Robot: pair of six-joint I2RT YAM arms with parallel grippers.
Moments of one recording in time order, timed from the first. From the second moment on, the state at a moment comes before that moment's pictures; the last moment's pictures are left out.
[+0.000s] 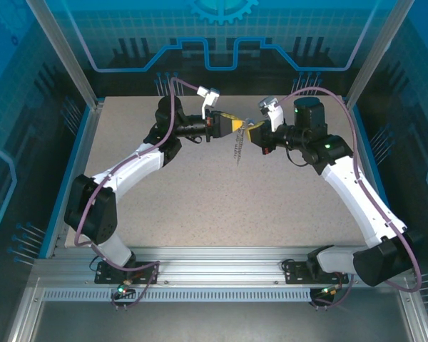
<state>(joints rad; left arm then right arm) -0.44 1.66 1.29 0.50 1.00 -0.66 0.35 1.29 1.33 -0.53 -0.55 -0.04</state>
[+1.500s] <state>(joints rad) -0.45 1.66 1.29 0.46 0.95 -0.62 0.31 1.36 1.43 -0.62 -0.53 -0.04</state>
